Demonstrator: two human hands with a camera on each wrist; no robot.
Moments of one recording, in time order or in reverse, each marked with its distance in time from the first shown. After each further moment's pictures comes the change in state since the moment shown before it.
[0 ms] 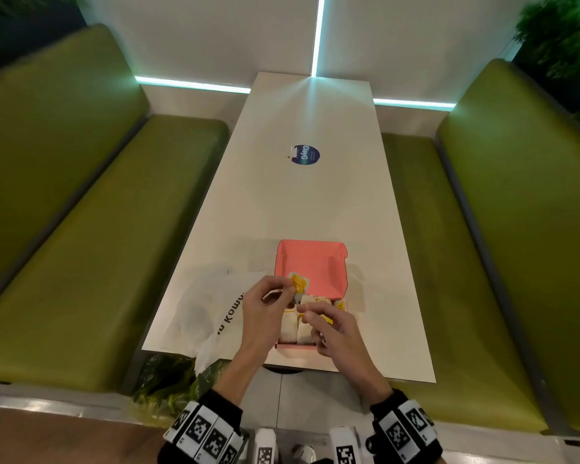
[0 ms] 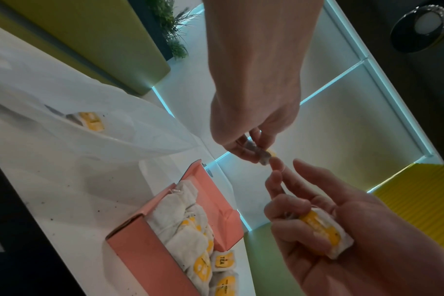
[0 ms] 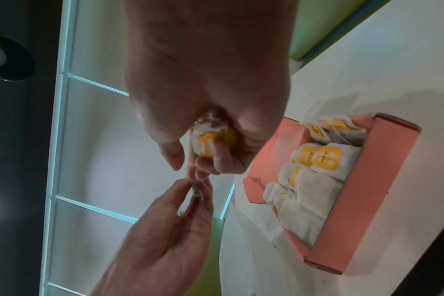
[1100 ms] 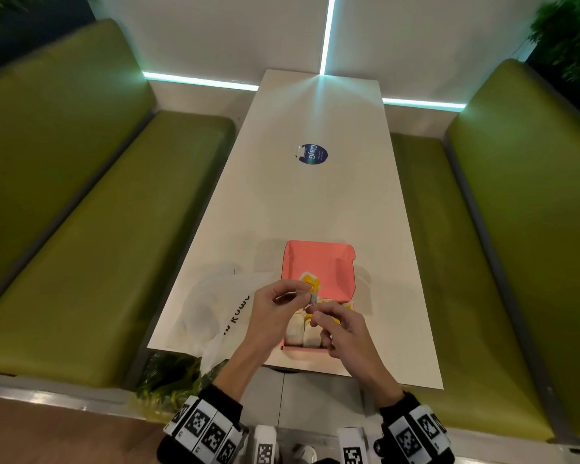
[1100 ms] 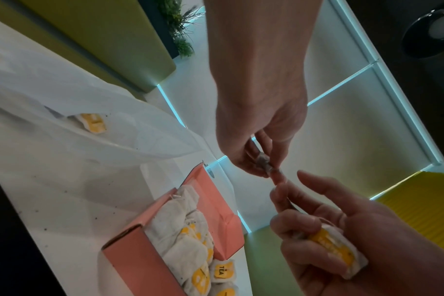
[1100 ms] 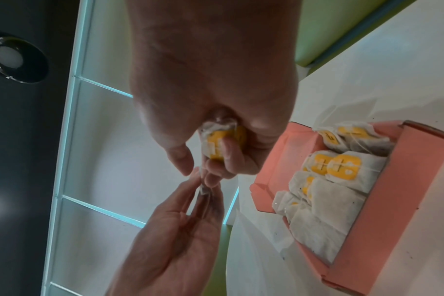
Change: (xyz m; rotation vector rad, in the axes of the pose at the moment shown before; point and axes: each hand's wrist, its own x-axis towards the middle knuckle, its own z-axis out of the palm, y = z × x) left_hand 0.006 0.005 -0.006 -0.036 -0.182 -0.061; right_hand 0.003 -0.016 0.003 -0.081 0.024 0.061
